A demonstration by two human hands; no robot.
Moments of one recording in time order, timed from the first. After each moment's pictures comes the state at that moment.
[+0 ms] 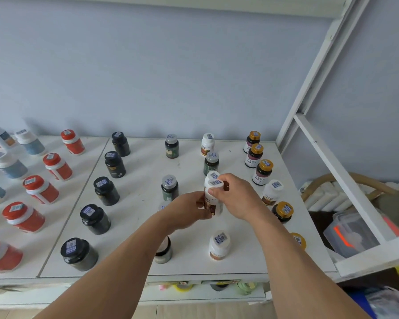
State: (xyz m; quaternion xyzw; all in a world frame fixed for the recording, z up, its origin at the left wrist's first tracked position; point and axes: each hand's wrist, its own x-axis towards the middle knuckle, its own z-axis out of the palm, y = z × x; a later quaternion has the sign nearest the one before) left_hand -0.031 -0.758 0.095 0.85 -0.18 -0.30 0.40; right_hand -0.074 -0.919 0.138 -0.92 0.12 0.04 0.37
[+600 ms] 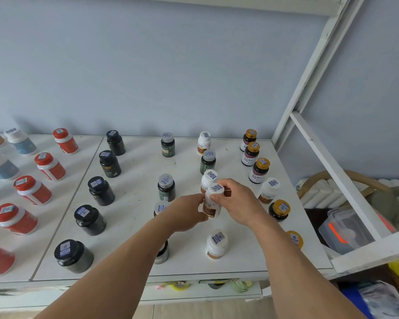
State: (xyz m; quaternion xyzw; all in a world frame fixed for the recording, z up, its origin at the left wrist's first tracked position) left_hand -0.032 -0.768 0.093 0.90 -0.24 -0.26 0.25; right_hand -0.084 -0.927 0.120 -0.90 0.14 0.05 0.40
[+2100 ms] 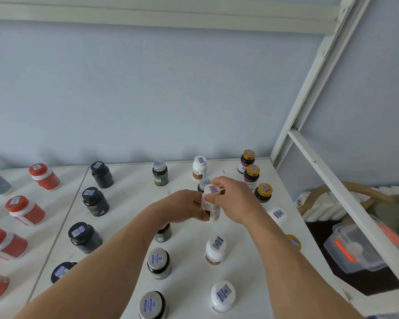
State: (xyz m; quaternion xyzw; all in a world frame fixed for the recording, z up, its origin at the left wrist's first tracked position) left_hand 0.073 -0.791 0.133 0.86 -0.27 -0.33 0.28; right_hand -0.002 -0.943 0.155 -0.92 0.14 0.01 0.37
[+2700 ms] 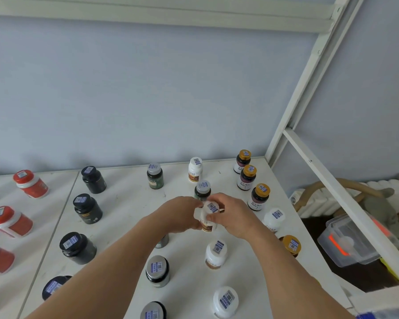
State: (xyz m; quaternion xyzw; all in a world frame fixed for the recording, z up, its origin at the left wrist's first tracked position) left_hand 0.077 -0.795 0.116 0.90 -0.35 -0.23 0.11; right_hand -0.007 -0.945 0.119 -0.90 0.16 0.09 0.39
